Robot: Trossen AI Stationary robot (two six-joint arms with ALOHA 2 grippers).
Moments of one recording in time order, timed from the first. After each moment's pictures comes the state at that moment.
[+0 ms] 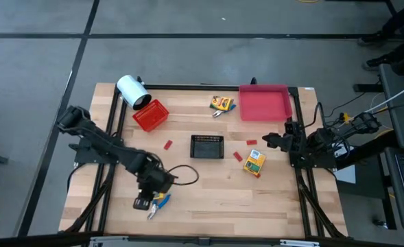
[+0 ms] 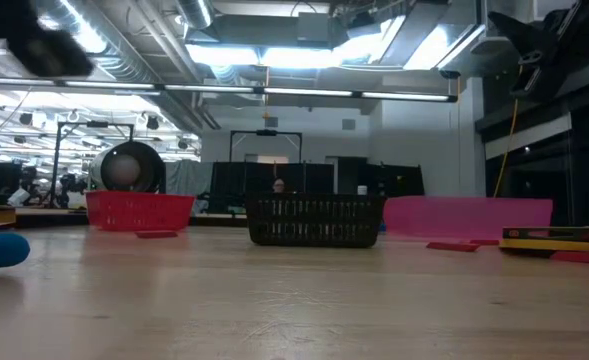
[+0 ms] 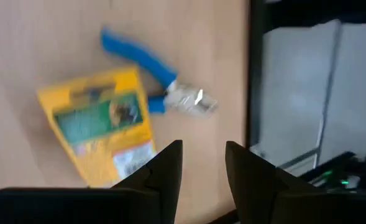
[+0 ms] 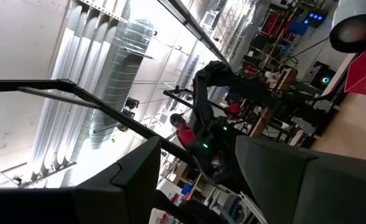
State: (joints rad) left arm -0.47 1.53 1.16 -0.90 0.41 -0.44; right arm 0.42 0.28 0.02 0.68 0.40 1.01
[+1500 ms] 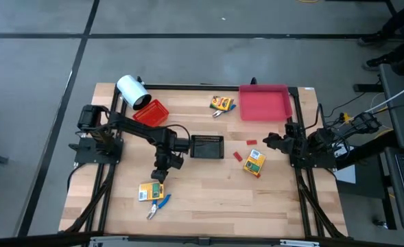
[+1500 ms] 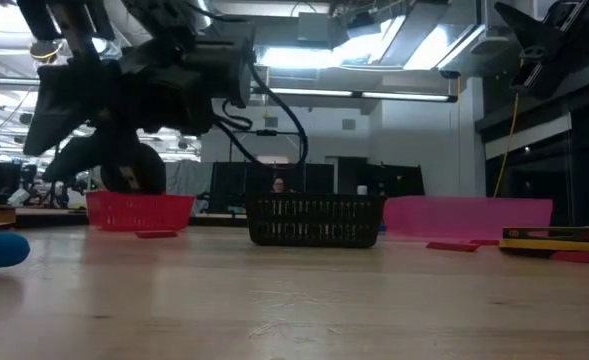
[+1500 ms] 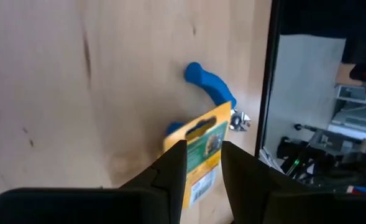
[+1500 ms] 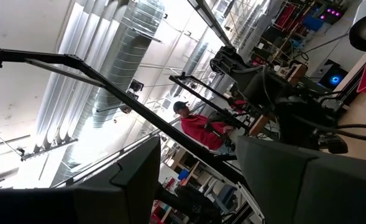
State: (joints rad) left arm -0.04 1.74 0.98 -0.81 0.79 0.01; right arm 0.42 0.28 0.02 0.68 0.33 0.93
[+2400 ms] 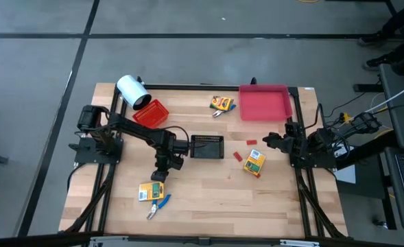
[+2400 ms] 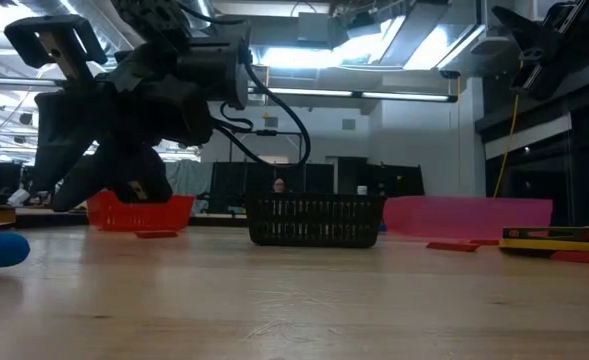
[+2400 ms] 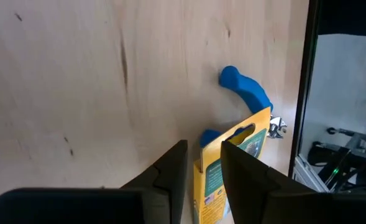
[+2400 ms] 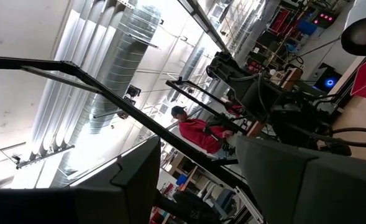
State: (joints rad) left arm -0.06 1.74 0.95 -0.73 0.68 0.03; right arm 0.42 0.28 0.02 0.68 0.35 0.94
